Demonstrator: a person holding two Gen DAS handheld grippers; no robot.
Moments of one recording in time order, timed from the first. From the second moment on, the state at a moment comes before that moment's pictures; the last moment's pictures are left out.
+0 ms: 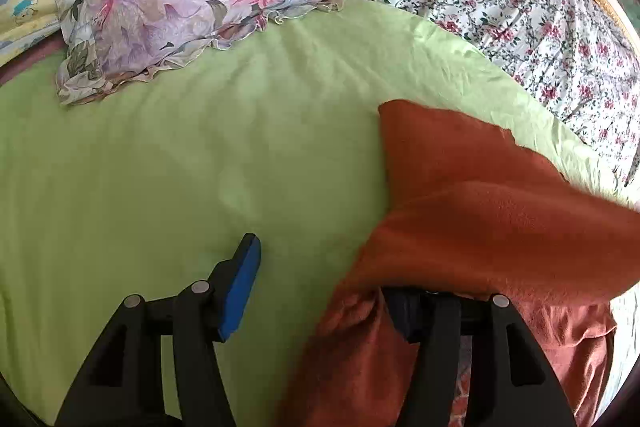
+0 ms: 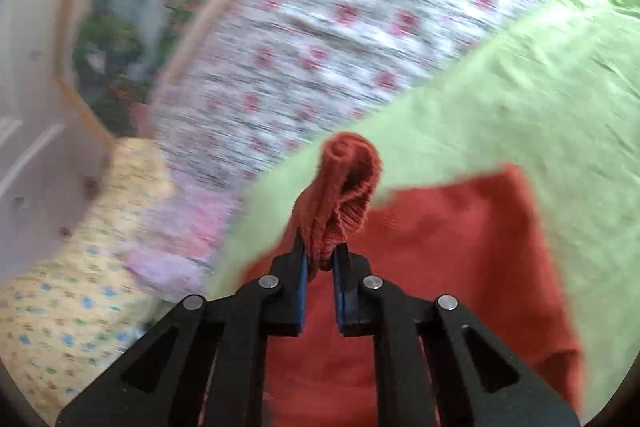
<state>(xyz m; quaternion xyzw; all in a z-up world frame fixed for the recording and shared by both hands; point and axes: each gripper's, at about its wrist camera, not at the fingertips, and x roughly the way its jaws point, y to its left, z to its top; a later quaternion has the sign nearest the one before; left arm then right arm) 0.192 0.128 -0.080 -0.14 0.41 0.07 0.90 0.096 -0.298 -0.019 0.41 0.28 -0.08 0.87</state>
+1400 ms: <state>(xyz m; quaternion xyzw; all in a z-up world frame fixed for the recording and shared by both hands) 0.342 0.104 -0.077 -0.13 0.52 -0.12 0.83 0.080 -0.267 -0.075 0.38 0.37 -0.06 0.85</state>
